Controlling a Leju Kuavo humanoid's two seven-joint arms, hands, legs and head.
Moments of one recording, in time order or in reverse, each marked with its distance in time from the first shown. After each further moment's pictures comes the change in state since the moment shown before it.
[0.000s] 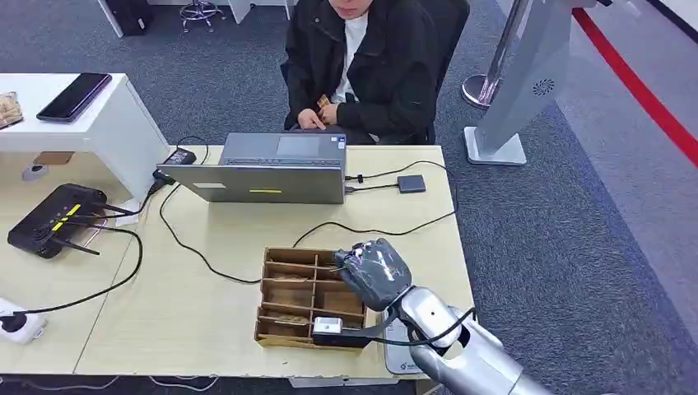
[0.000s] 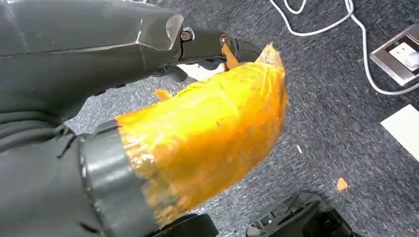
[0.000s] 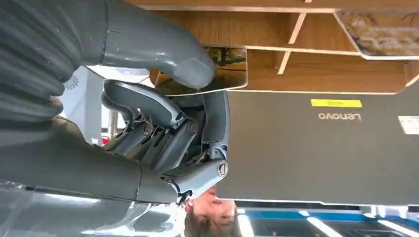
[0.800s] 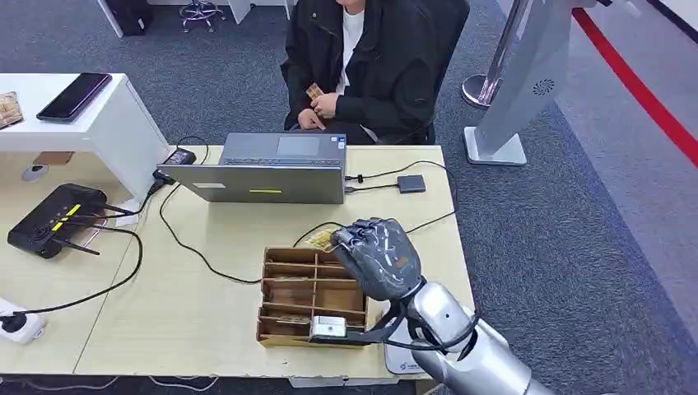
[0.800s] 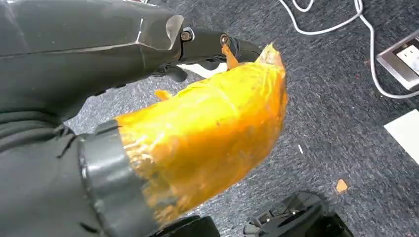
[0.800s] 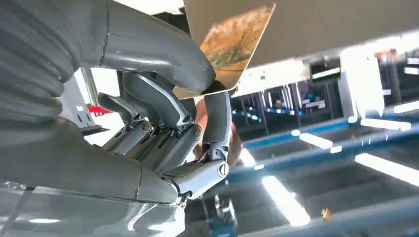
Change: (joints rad) left arm 0.011 0.000 0.042 0.000 0.014 0.012 -0.015; right arm 0.027 -0.008 -0.050 -0.224 0.009 -0.168 -0.031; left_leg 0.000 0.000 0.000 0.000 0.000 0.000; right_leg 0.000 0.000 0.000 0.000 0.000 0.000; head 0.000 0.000
